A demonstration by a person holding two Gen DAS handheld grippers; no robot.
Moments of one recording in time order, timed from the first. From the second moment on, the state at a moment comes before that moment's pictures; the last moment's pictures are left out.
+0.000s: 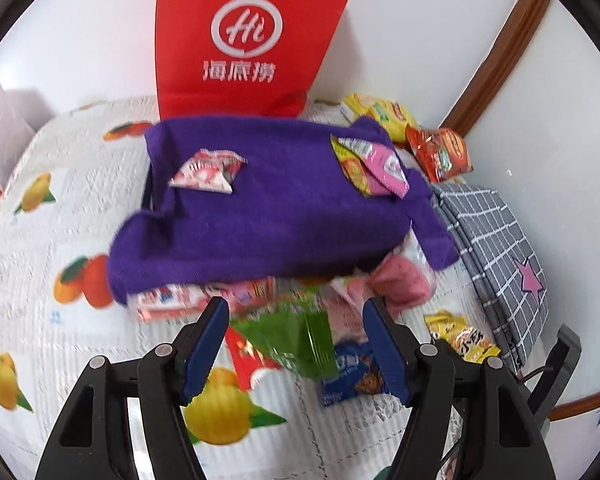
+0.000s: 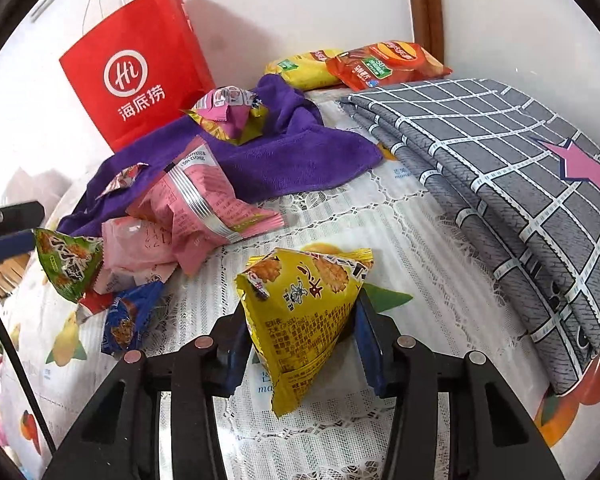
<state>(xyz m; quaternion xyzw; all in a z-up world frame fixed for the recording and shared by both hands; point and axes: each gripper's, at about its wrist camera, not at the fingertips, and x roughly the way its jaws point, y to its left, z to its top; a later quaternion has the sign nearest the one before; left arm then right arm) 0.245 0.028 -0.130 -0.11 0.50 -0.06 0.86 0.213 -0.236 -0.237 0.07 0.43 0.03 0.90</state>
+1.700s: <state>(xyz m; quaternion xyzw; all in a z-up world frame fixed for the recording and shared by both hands) 0.153 0.055 -0.104 -0.09 0.45 -0.06 0.88 0.171 -0.225 -0.182 0.08 0.41 0.03 0.91</state>
